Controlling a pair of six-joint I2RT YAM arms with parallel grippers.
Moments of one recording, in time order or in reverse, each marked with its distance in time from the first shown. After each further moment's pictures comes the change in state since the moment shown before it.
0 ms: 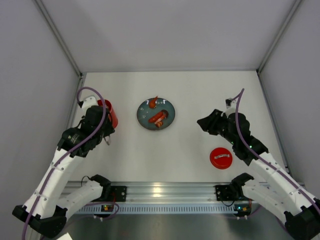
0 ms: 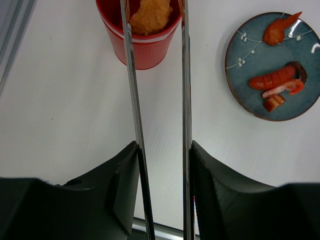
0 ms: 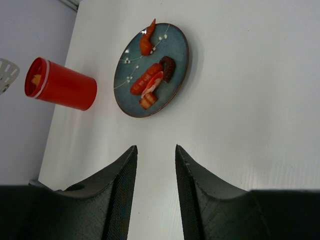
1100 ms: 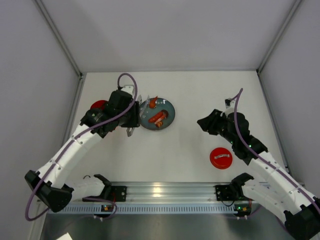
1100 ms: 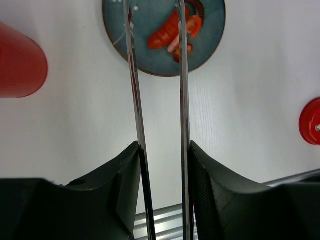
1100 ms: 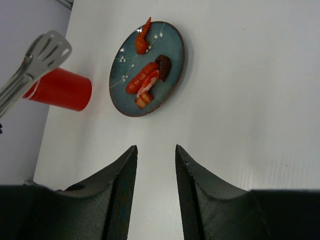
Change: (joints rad) left arm -0.112 0.280 0.169 0.116 0.338 0.190; right arm 0.000 0.011 0.002 -0.006 0.007 -0.011
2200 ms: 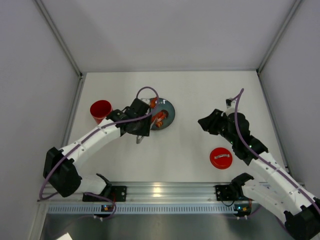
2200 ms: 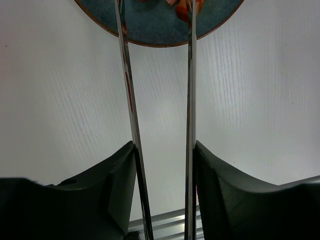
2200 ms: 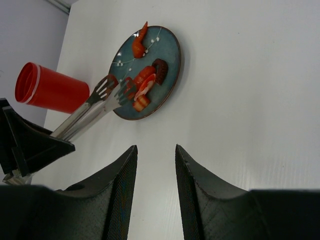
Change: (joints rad) left arm -0.094 0.190 -0.192 0.149 0.038 0.020; right arm 0.000 -0.005 0.000 -0.002 0.025 -0.001
